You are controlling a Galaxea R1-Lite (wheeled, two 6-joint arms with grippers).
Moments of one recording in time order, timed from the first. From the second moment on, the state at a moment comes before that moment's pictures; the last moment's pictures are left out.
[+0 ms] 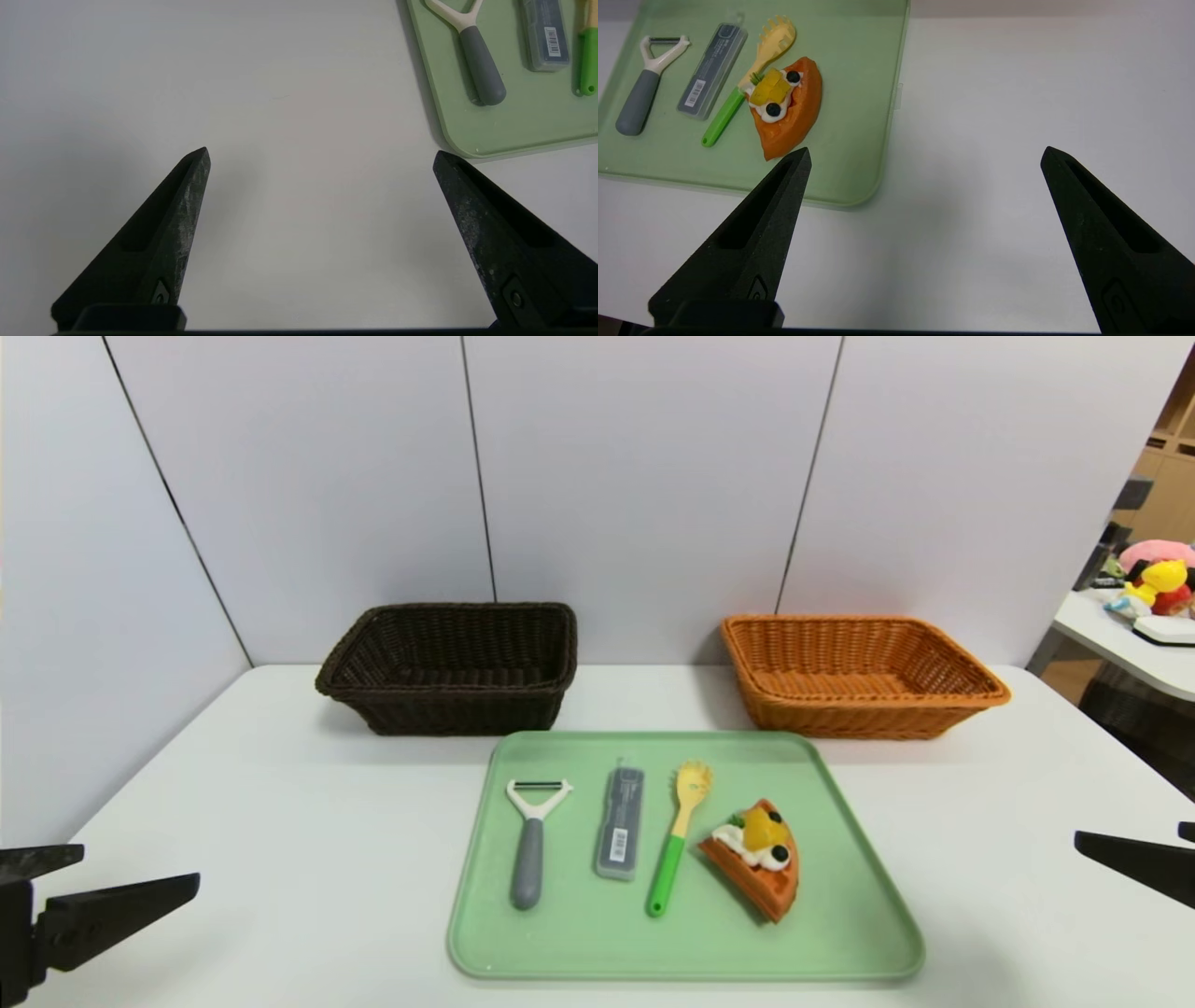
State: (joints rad) left arm -0.02 0.94 -0.78 0.43 -0.18 0.02; right arm 0.04 0.98 -0.72 0.32 0.18 0.07
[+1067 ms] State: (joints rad) left arm -0.54 1.29 -0.99 0.43 -0.14 -0.29; right arm 0.30 1.21 -0.89 0.39 0.18 0.19
